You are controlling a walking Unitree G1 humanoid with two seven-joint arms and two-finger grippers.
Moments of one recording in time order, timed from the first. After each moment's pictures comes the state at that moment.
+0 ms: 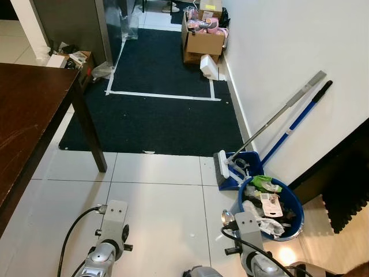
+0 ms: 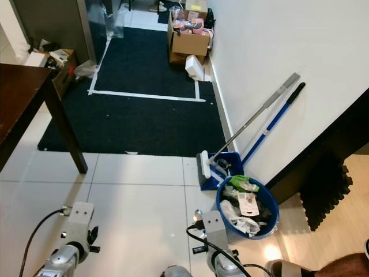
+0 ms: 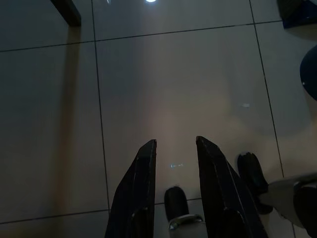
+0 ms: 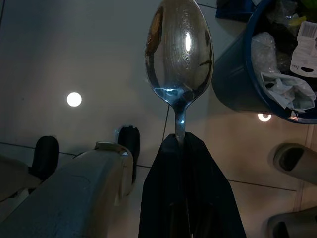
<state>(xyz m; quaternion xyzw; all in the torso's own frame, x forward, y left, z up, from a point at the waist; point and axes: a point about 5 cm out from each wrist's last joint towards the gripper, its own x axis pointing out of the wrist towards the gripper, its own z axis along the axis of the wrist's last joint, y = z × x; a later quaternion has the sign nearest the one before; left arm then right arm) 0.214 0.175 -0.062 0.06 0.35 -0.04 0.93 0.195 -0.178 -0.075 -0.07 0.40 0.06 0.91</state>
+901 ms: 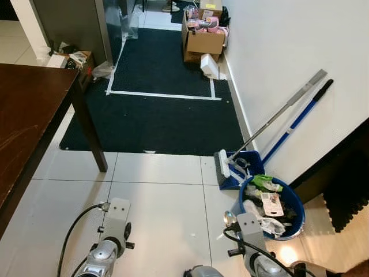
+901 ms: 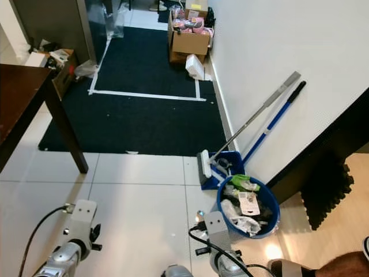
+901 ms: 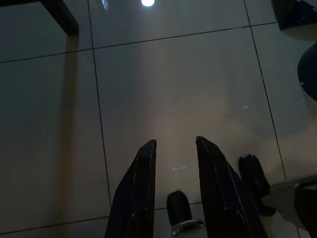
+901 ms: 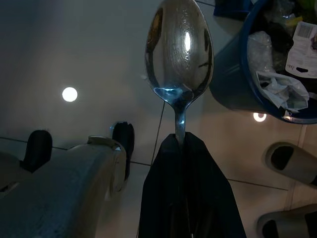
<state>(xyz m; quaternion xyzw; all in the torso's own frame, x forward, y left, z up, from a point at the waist) 0.220 0.172 -0.059 0.06 0.34 -0.05 0.94 0.193 -0.185 -0.075 -0.09 0.40 0.07 0.91</state>
